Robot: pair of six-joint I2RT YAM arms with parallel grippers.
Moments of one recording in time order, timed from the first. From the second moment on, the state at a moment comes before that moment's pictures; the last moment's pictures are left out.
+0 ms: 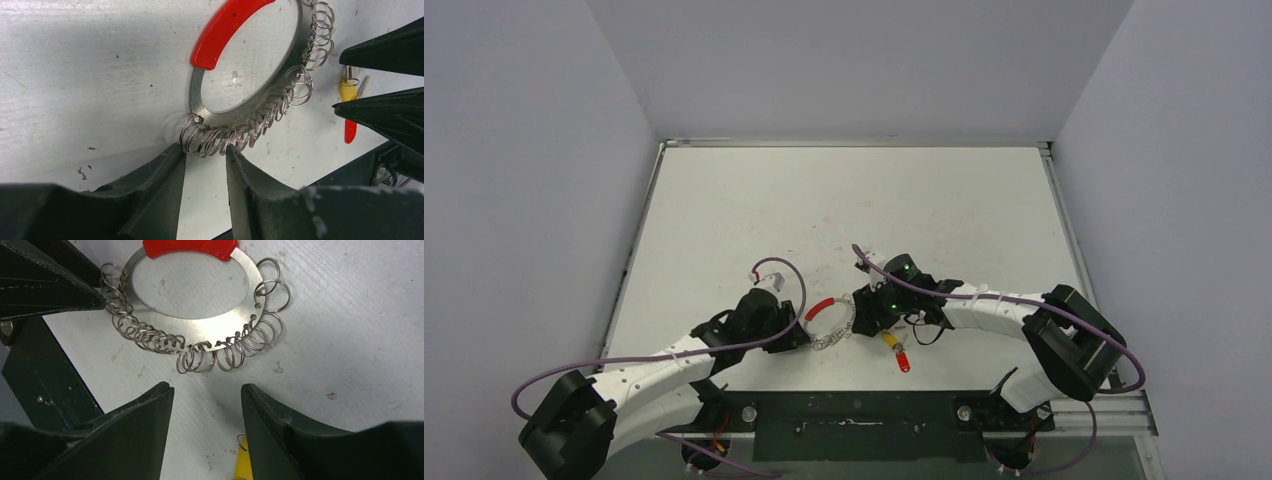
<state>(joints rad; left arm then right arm) -0.72 0.95 0.28 -0.16 0.04 -0.86 0.78 1.49 0.64 0.03 -0.39 0.27</state>
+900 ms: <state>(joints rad) -0.79 1.40 0.73 -0.21 0.07 -0.97 0.57 1.21 0.56 -0.09 -0.14 0.28</state>
